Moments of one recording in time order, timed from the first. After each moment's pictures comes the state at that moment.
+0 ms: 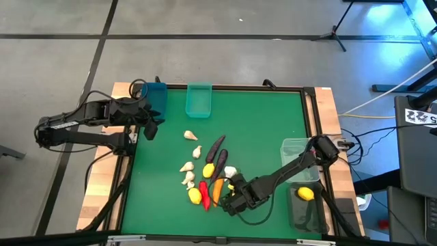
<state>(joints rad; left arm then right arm) 0.18 0.66 0.89 -0.94 -0.26 -0.42 0.54 2.08 1.58 -0.78 0.12 1.67</state>
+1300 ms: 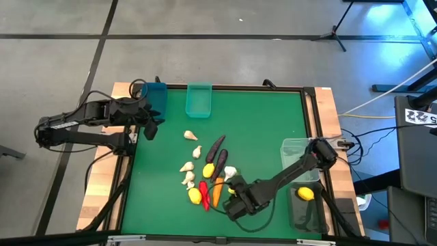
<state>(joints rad) 0.18 0.66 0.89 -0.94 -0.26 -0.41 0.58 2.12 1.79 -1.09 0.16 1.54</state>
